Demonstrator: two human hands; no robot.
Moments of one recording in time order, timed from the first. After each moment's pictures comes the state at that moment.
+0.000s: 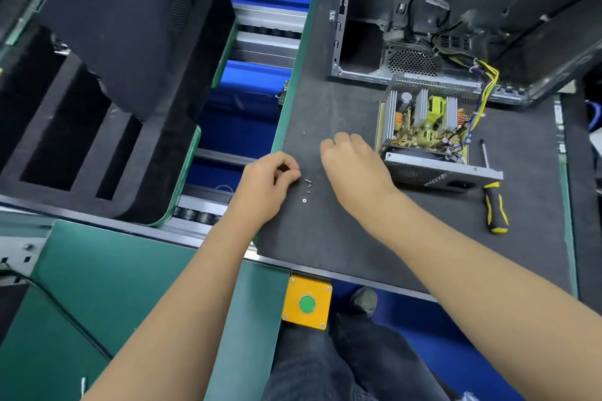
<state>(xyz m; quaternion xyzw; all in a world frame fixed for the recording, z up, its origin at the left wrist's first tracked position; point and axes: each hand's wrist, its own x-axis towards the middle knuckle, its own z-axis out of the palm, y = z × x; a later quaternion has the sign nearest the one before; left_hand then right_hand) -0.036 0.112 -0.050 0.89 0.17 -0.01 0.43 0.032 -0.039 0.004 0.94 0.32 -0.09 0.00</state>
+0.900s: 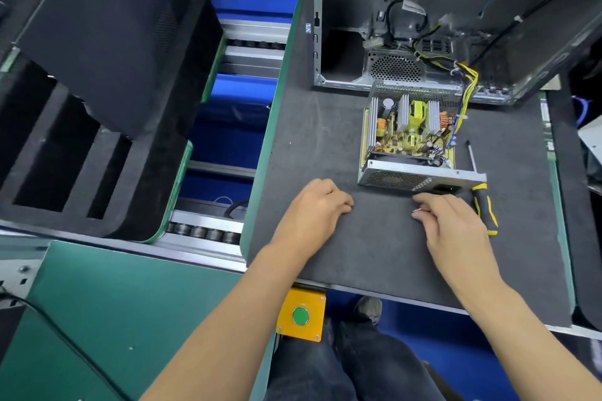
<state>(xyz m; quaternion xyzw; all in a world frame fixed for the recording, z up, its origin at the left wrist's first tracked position) -0.031 0.027 -0.048 0.95 -0.08 0.03 0.31 -0.002 -0.209 -0.063 0.95 0.16 0.08 -0.25</state>
